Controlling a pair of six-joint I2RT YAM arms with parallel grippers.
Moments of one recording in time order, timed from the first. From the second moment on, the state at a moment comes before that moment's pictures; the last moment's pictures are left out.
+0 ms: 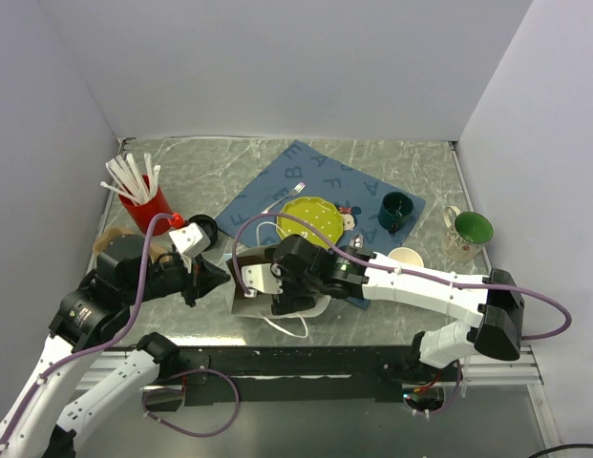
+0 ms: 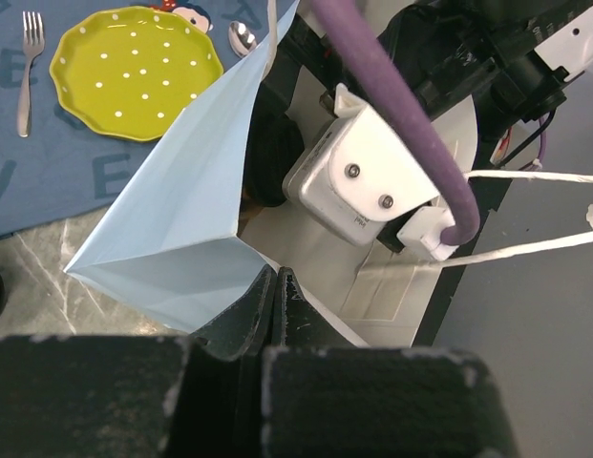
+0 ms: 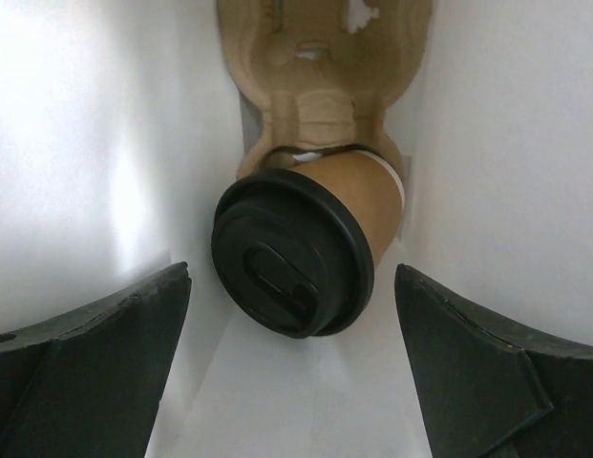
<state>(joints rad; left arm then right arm) -0.54 0.57 0.98 -0.79 0.49 -0.02 1.17 1.41 1.17 -0.67 0.07 -0.66</state>
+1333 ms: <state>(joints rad) -0.54 0.58 0.98 -0.80 0.53 0.06 1.15 1.48 1.29 -0.71 0.04 -0.67</state>
